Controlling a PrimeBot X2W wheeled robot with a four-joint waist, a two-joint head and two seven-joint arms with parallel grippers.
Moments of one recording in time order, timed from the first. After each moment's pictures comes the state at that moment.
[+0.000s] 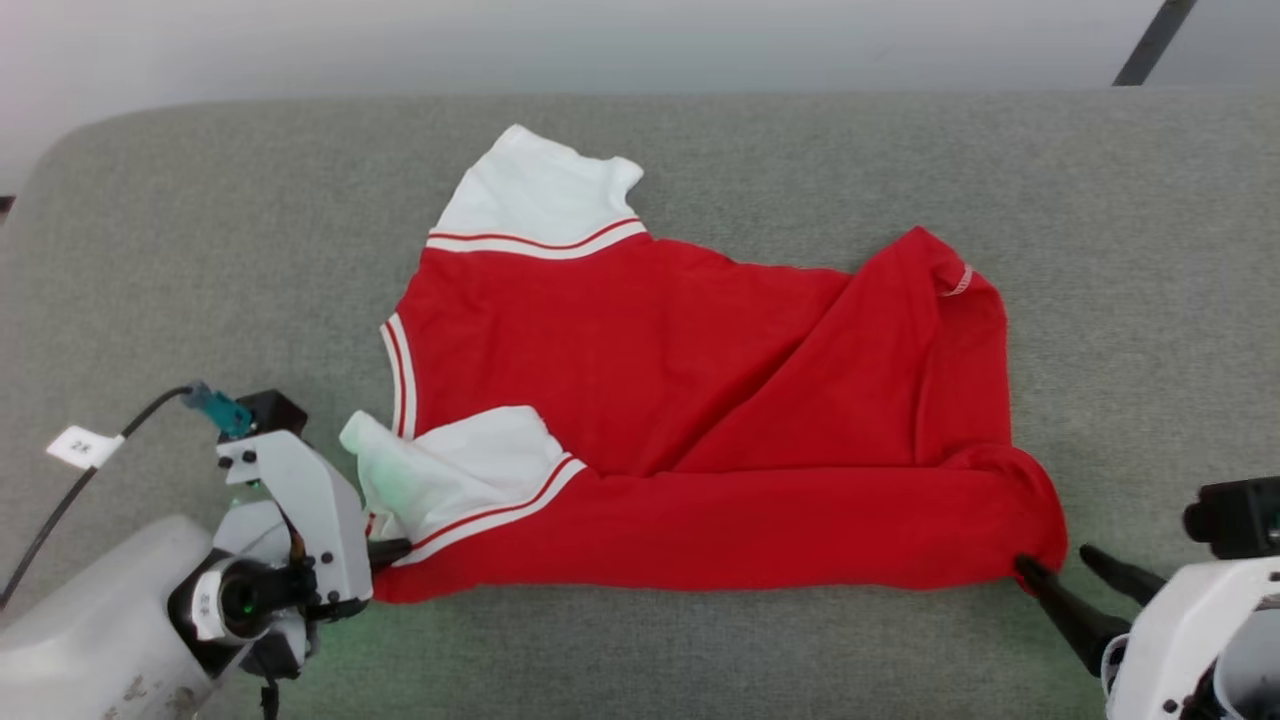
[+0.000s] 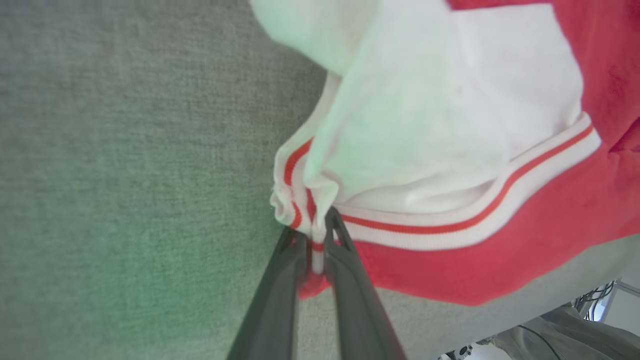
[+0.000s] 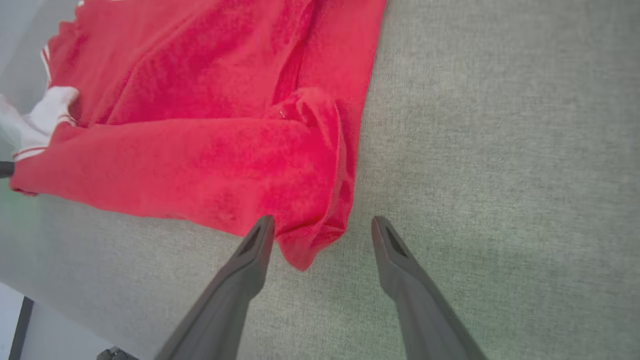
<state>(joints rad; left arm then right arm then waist) -0.72 0.77 -1.03 0.37 -1.56 0.20 0.50 0.00 -0.27 -0.02 -0.22 0.58 0.13 0.73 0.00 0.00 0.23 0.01</state>
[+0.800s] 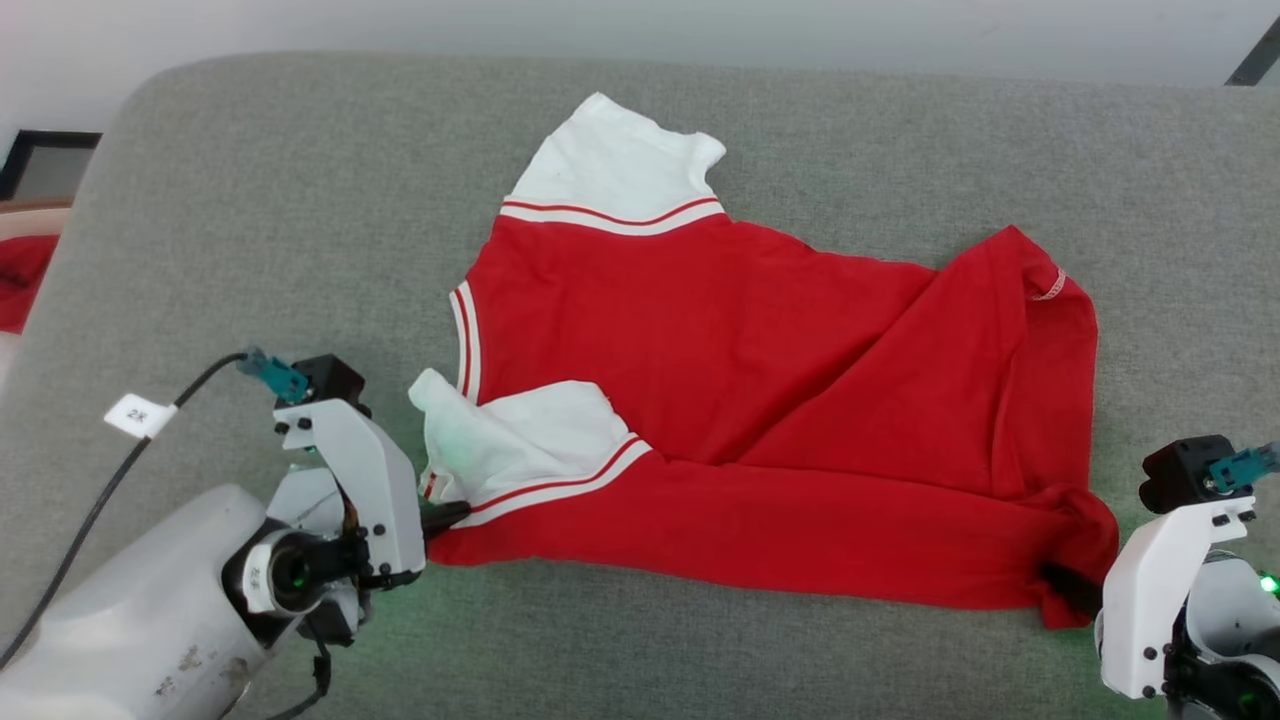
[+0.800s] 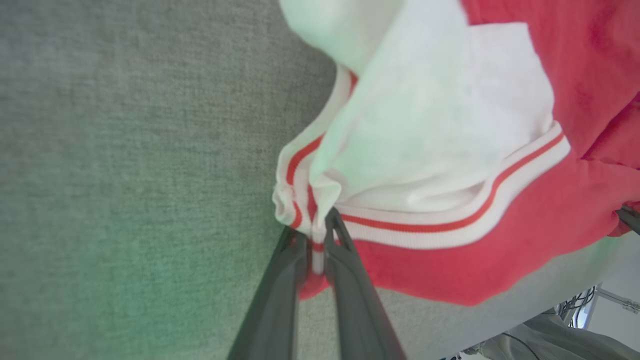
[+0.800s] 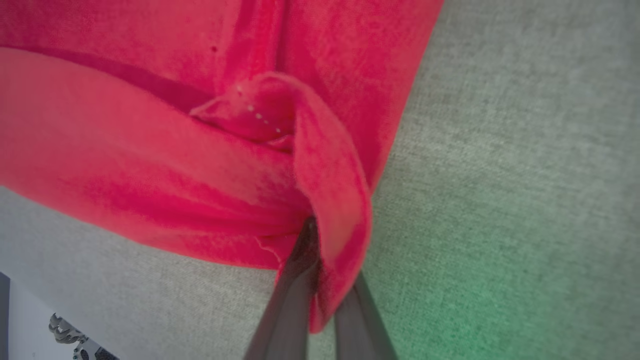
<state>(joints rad) -0.77 0.68 -1.03 0.40 -1.54 0.17 0.48 -0.16 -0.33 0.06 0.05 0.54 0.13 0.86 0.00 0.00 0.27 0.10</state>
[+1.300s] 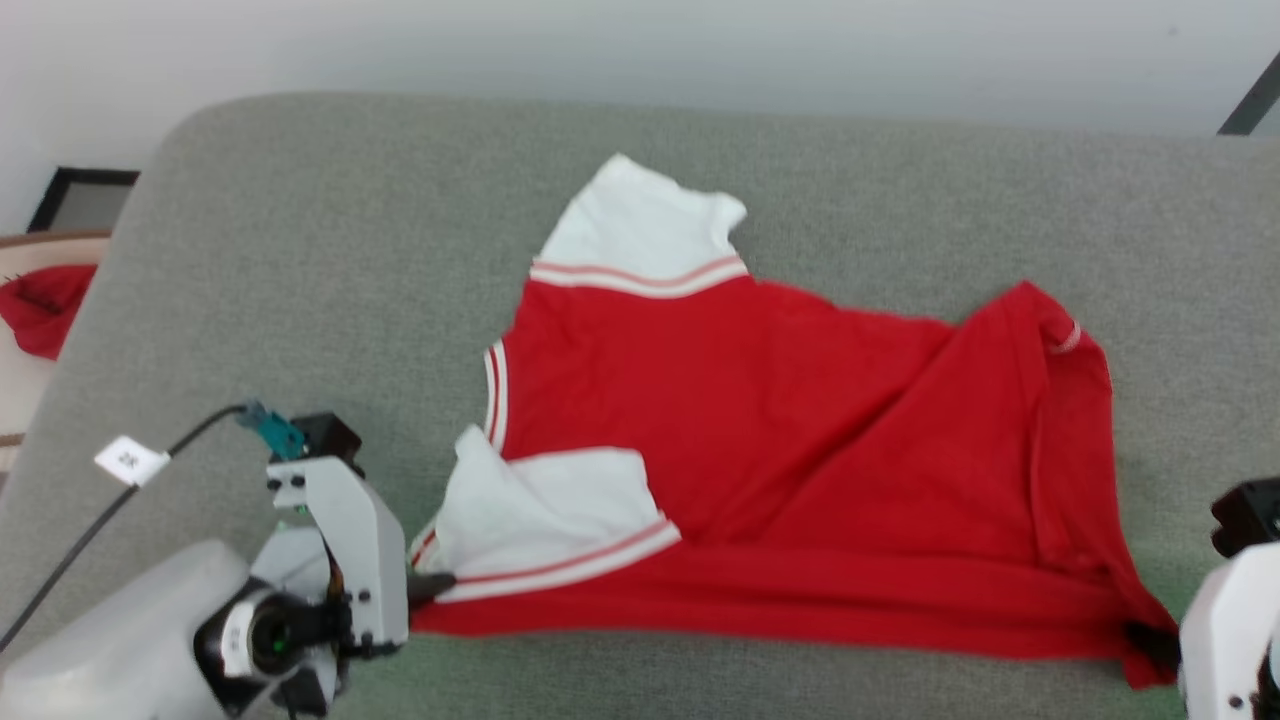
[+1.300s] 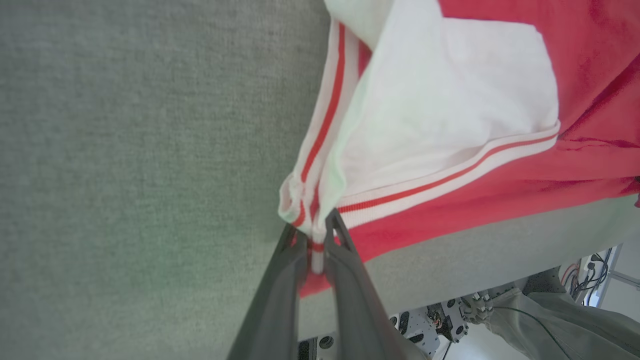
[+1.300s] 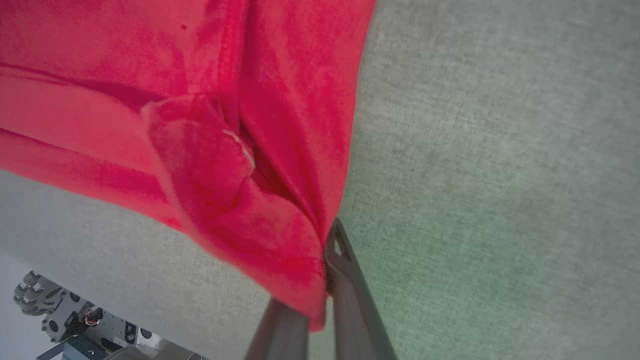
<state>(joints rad) -0.70 0.78 -1.05 0.24 -1.55 0.23 0.52 -0.09 -0.45 0.03 -0.01 0.60 0.13 0.95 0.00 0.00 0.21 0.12</state>
